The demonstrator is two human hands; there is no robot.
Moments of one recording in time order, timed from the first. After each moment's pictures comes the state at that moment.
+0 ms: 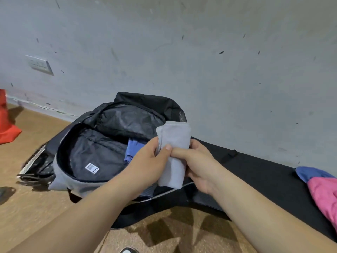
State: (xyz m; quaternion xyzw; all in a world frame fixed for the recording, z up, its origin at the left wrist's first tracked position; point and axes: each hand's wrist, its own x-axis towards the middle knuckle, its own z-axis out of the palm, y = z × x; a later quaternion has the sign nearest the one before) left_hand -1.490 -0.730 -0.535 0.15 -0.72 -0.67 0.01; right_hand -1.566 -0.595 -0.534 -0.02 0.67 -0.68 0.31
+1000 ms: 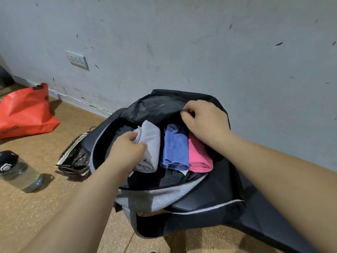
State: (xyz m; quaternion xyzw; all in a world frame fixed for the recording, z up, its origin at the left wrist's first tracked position) left_hand -1.497 -0.876 -0.574 0.39 -0.74 -0.54 0.09; right_hand -1.661 -0.722 -0.533 -0.34 0.91 -0.20 -0.12
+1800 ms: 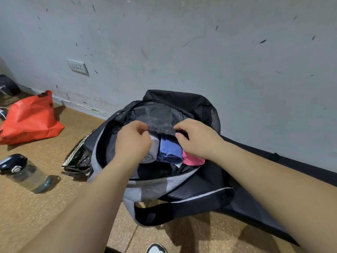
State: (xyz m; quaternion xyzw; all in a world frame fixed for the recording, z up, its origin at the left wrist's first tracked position) left_hand -1.508 -0.846 -0.563 0.34 -0.82 -0.42 0.20; right_hand -1.630 -0.678 -0.552 -0.41 0.89 -0.19 0.05
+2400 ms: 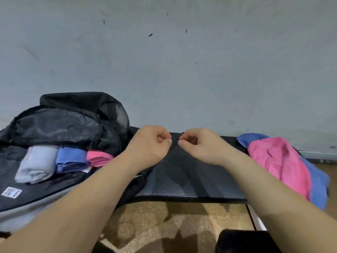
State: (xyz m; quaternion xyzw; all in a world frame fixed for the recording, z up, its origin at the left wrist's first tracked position) left_hand -1.591 -0.594 -0.538 0.02 -0.89 -0.45 0.00; right_hand -1.632 -0.398 -0.531 -0.17 0.94 -0.29 0.10
